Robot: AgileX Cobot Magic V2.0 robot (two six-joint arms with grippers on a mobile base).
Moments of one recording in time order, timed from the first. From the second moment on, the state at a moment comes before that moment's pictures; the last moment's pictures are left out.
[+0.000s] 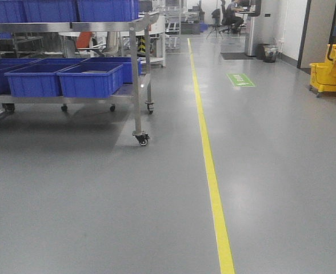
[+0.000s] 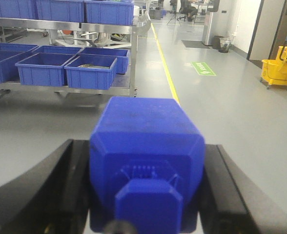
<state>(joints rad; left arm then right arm) 0.01 0.31 -0.56 -0.24 0.42 0.17 0.07 0.34 -0.41 -0.01 0.20 0.00</state>
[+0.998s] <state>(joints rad) 0.01 0.31 -0.56 -0.24 0.42 0.17 0.07 0.34 -0.41 -0.01 0.20 0.00</state>
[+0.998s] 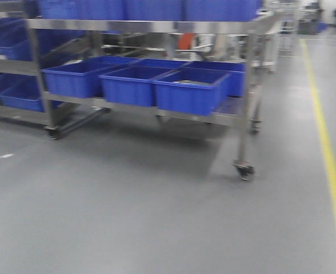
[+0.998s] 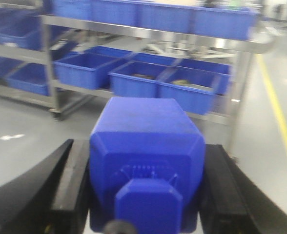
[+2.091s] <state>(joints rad) 0.01 0.31 -0.56 -0.24 0.42 0.17 0.07 0.34 -0.41 -0.01 0.20 0.00</state>
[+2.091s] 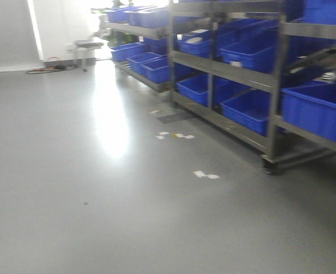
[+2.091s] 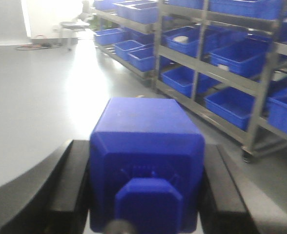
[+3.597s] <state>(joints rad) 0.01 0.31 -0.56 -0.24 0.42 0.17 0.07 0.34 -0.41 -0.01 0.20 0.00</state>
